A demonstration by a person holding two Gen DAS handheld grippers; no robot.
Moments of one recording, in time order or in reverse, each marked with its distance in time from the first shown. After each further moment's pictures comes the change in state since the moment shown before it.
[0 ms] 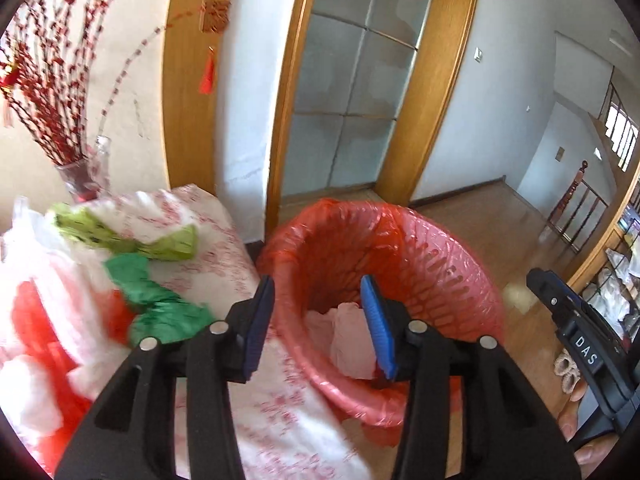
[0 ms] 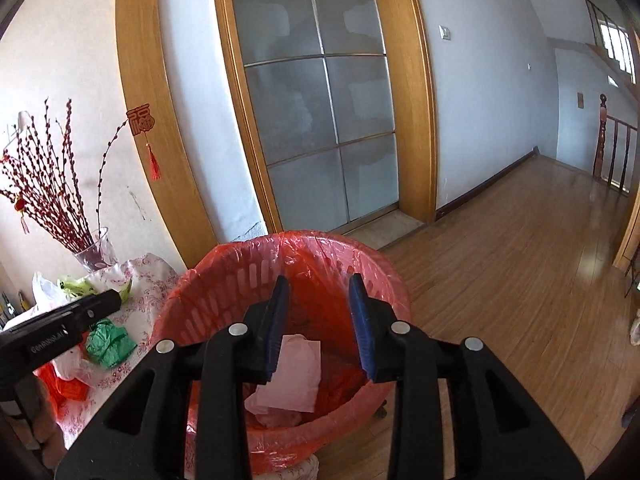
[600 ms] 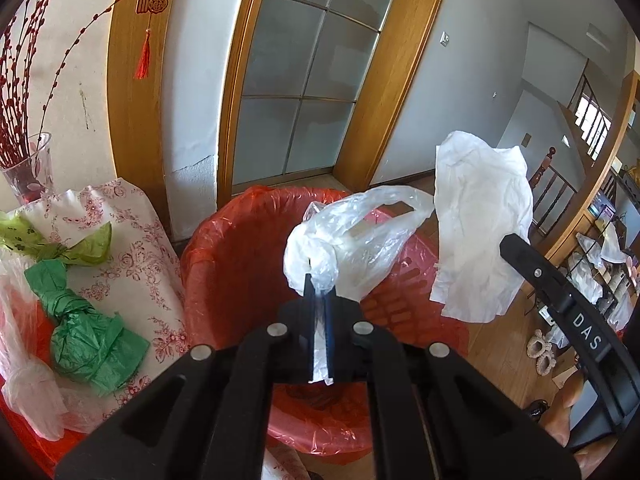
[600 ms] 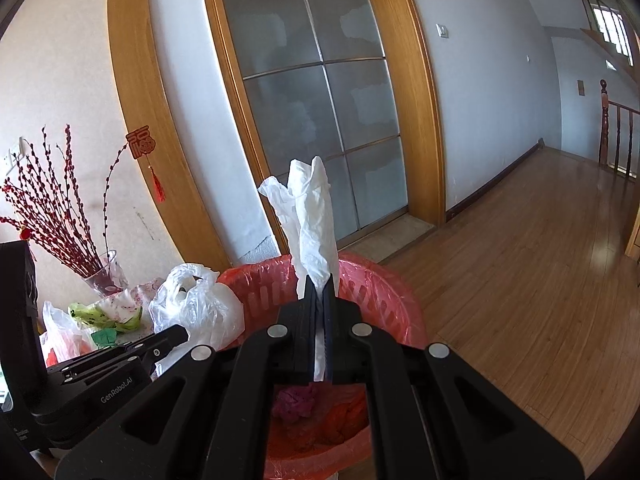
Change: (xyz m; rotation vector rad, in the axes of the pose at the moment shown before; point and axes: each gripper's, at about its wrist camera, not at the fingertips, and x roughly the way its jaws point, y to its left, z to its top) left arm 0.056 -0.042 0.008 0.022 0.078 -0.157; right arm 0.014 -0.009 0.018 0.076 -0.024 0.042
